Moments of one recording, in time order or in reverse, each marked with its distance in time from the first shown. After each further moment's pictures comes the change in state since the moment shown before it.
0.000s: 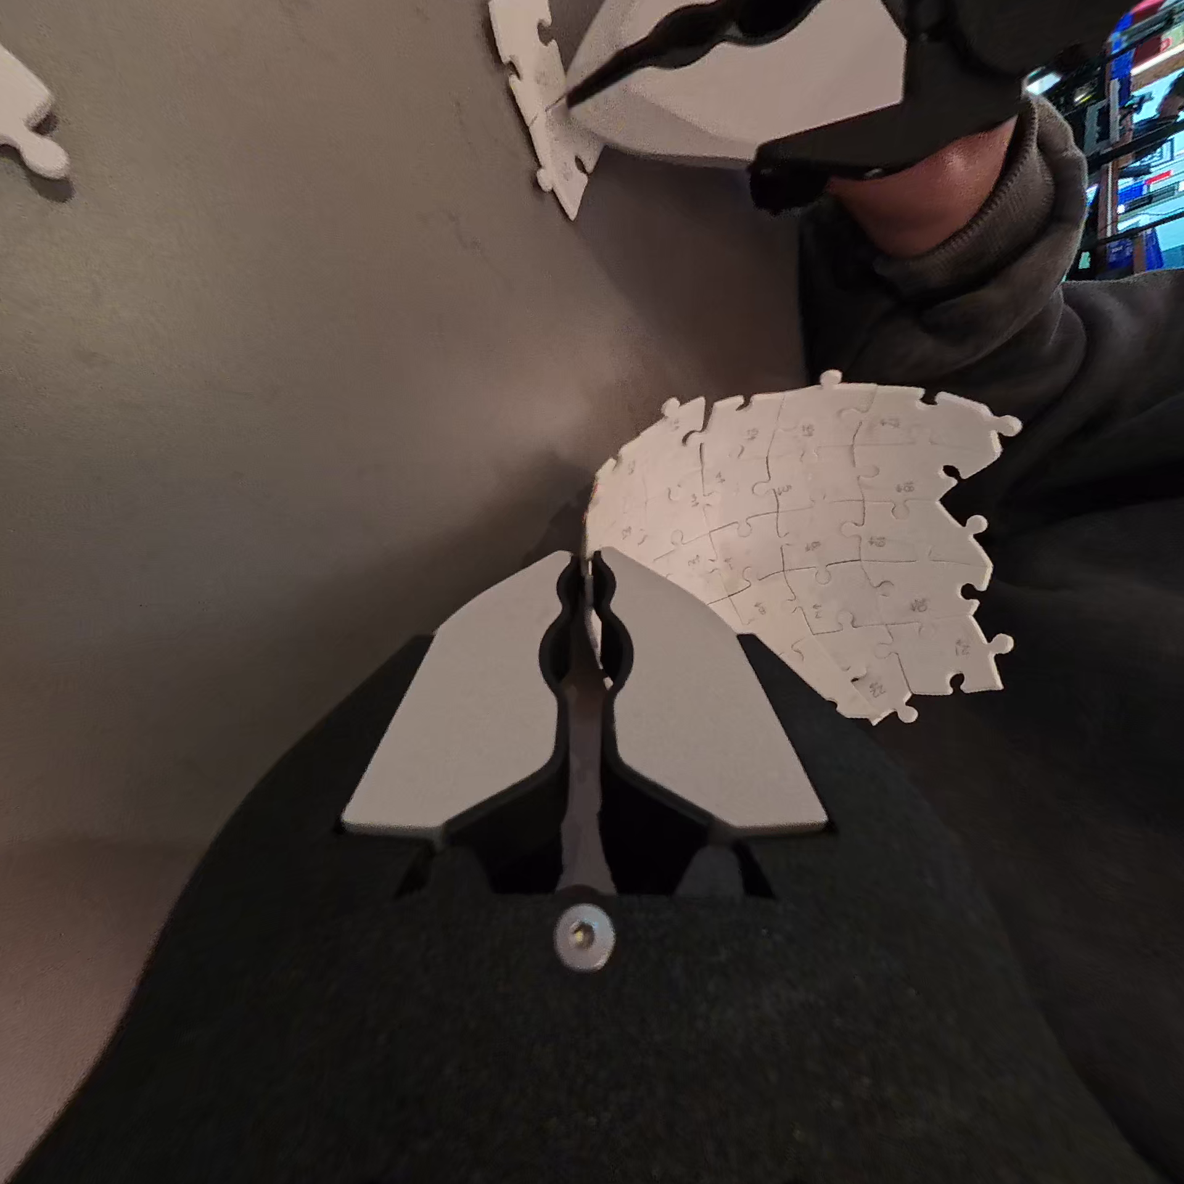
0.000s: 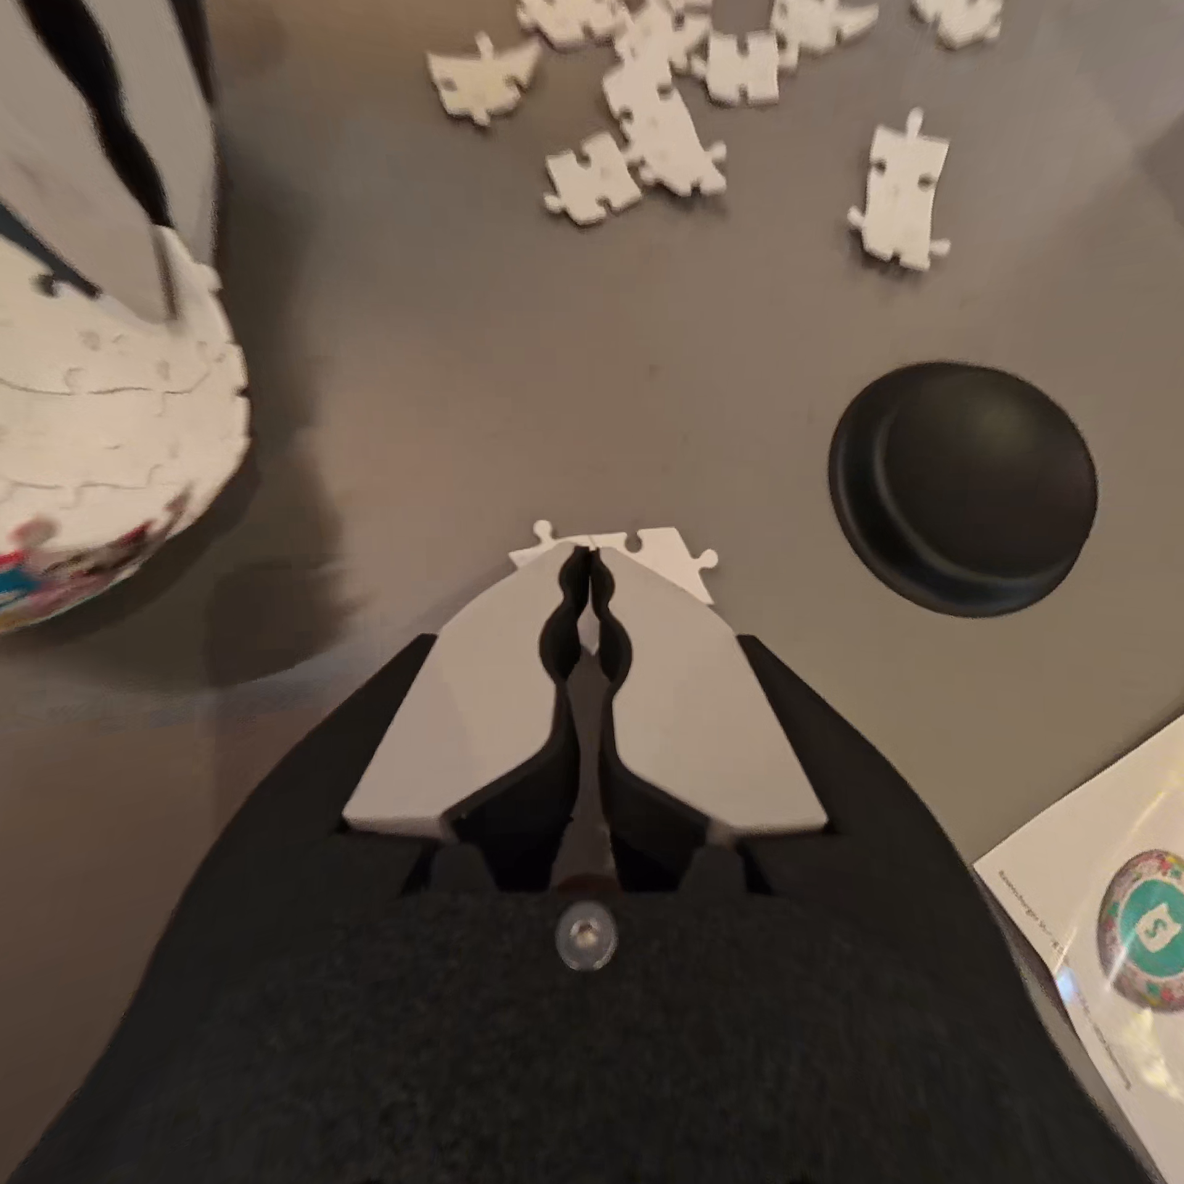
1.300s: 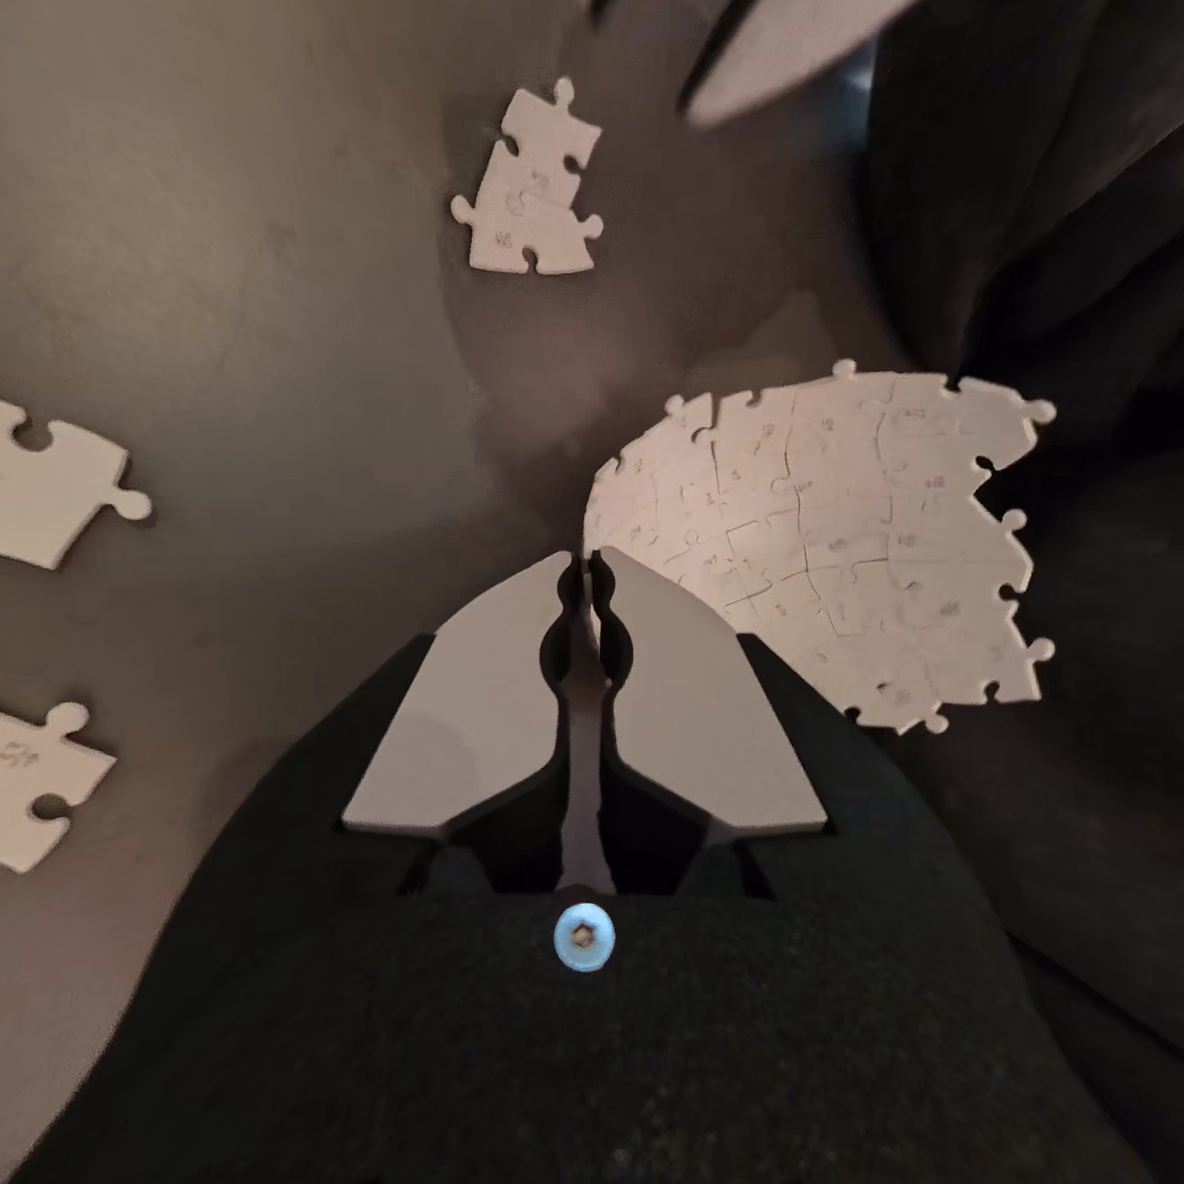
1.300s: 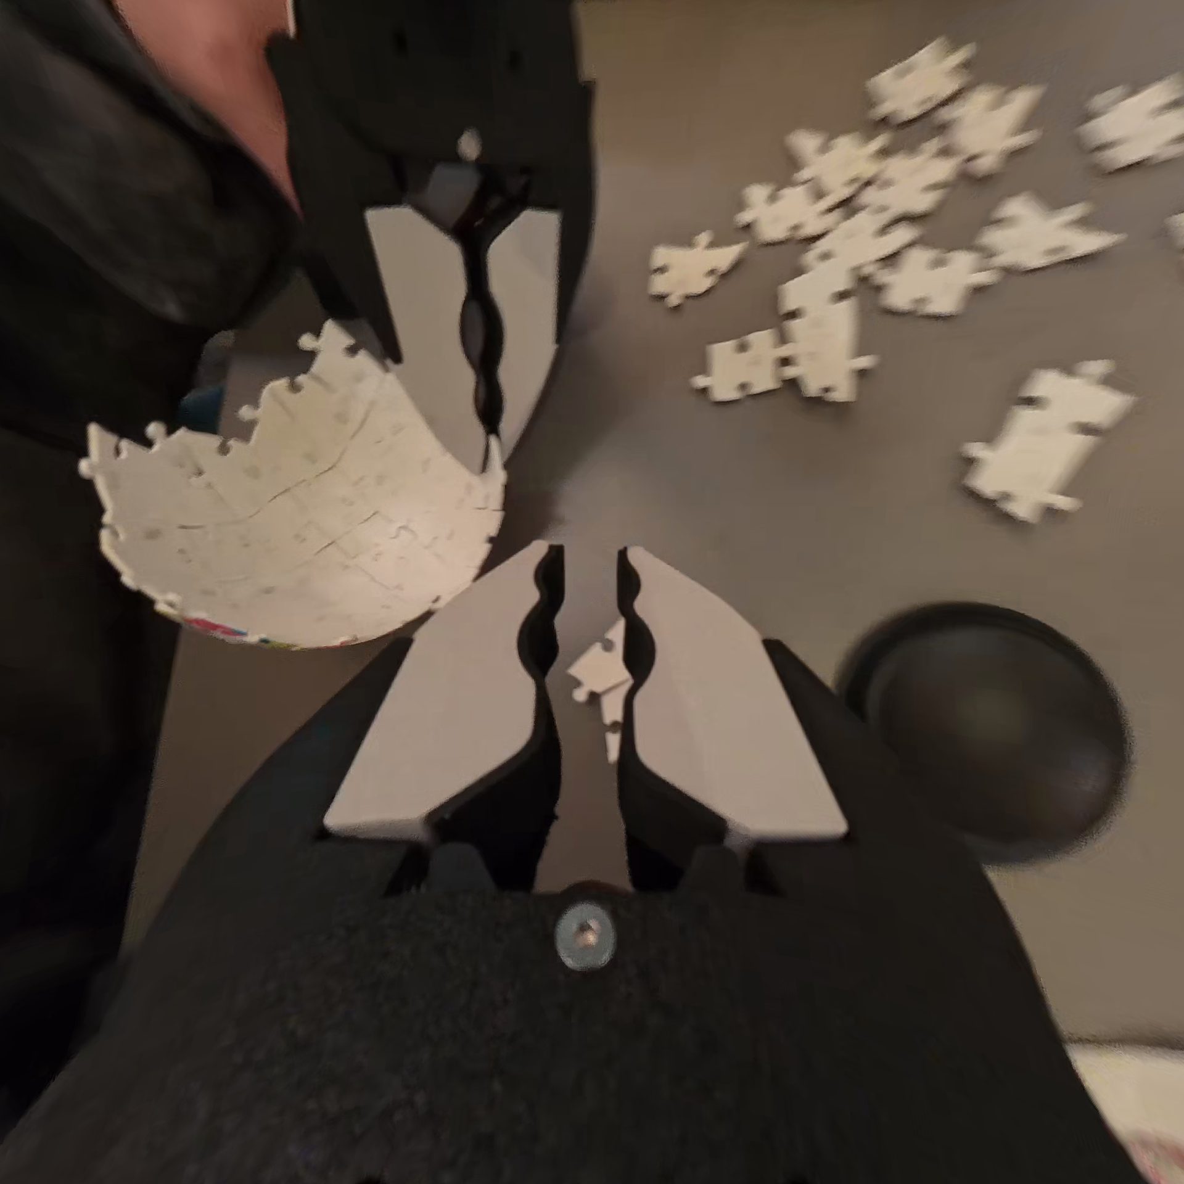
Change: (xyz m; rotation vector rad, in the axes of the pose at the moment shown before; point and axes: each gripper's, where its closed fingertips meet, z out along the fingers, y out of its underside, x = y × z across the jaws) left arm -0.006 -0.034 0.013 -0.160 -0.076 0.180; right arm -0.005 -0.062 -0.024 -0.018 -0.485 -0.108
